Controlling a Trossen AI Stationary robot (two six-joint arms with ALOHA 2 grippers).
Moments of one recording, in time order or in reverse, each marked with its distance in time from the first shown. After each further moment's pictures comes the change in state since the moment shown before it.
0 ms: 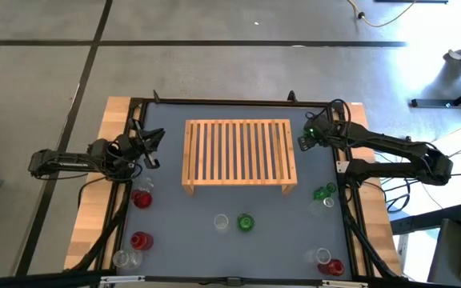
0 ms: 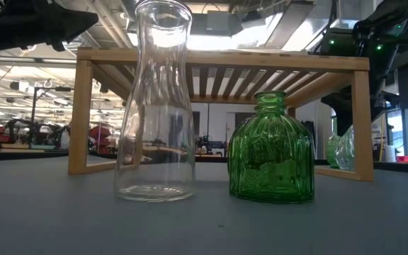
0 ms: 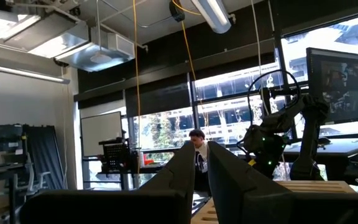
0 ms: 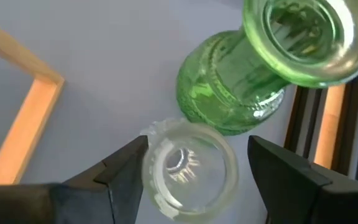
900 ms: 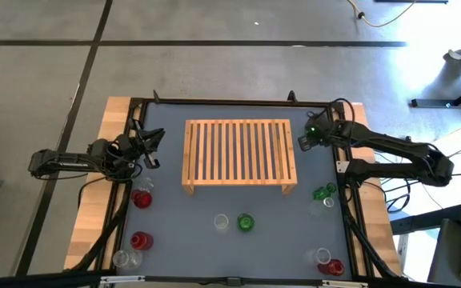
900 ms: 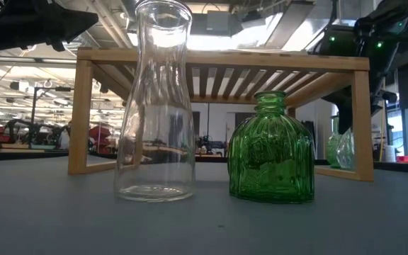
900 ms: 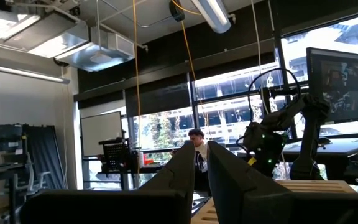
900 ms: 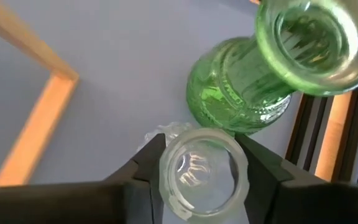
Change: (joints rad) left arm 0.000 0.000 0.000 -0.001 0.000 0.000; right arm 0.000 -0.023 0.023 -0.018 -0.027 -0.055
